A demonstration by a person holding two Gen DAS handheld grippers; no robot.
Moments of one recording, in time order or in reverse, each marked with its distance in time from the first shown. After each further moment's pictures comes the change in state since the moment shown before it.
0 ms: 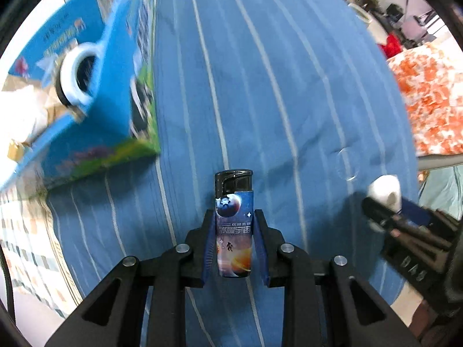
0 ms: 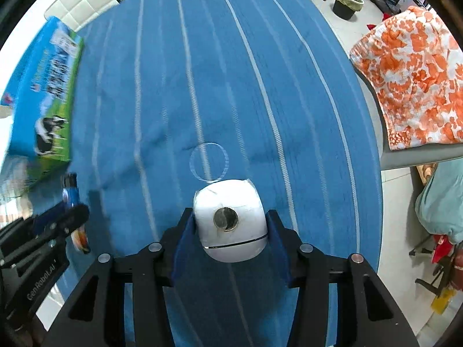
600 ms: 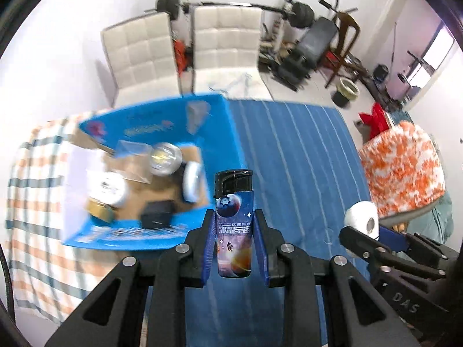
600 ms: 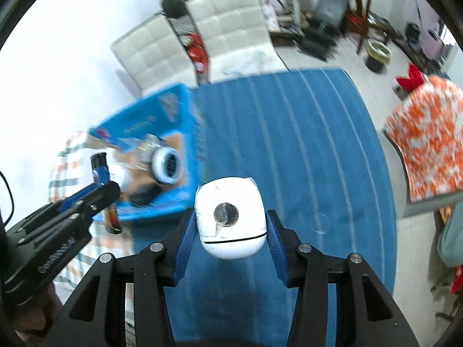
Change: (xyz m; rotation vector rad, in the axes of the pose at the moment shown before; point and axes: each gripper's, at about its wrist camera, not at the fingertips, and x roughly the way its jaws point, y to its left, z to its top) left arm -0.174 0.139 0.020 -0.068 -0.336 -0.041; right arm -0.176 0.137 0.003 -0.095 -0.264 0.194
